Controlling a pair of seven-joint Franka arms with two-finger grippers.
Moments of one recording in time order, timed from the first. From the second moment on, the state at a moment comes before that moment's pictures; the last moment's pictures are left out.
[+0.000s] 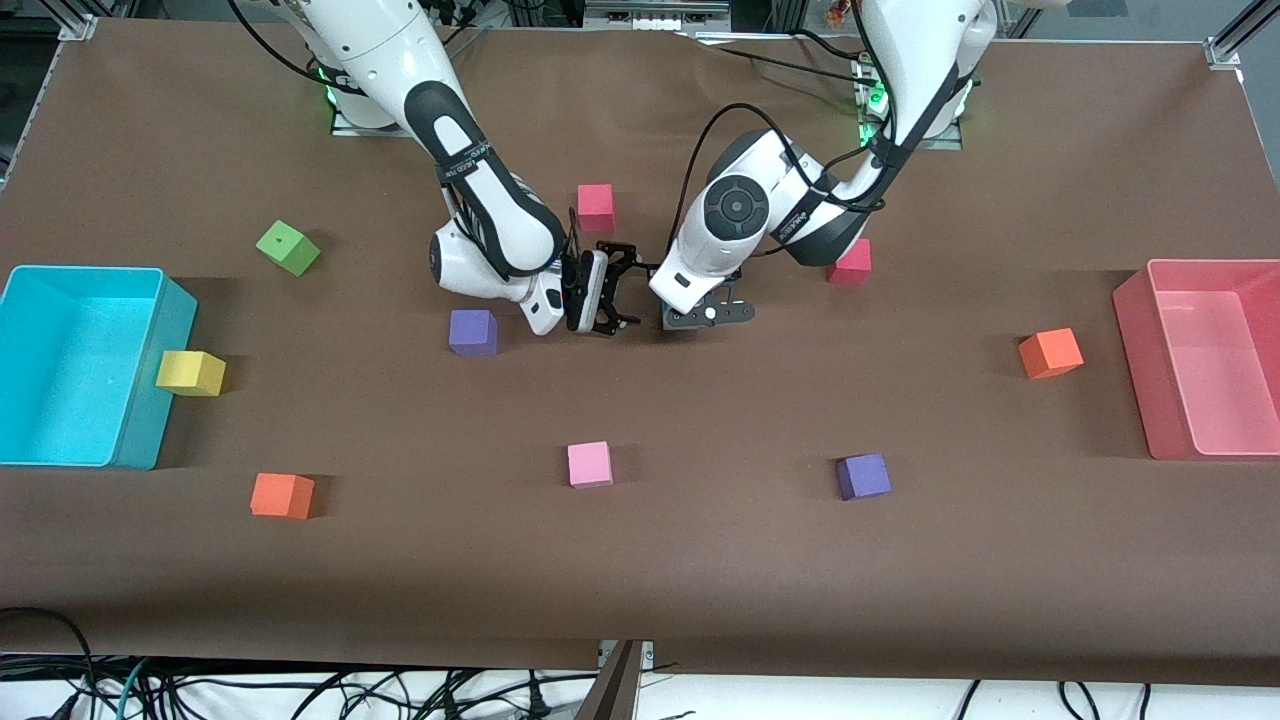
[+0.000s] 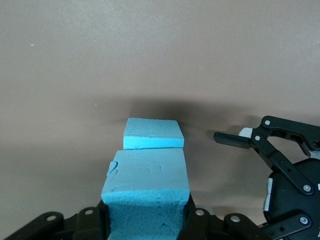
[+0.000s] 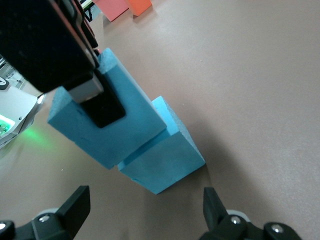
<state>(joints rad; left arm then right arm) -0.42 0.51 -0.34 -1.83 -0.08 2.24 -0.82 0.59 0.64 0.13 -1.96 1.65 2.43 -1.83</state>
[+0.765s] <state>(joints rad) -0.45 0.53 -0.31 -1.82 -0.08 2.24 -0.82 0.59 0.64 0.13 -1.96 1.65 2.43 -1.83</state>
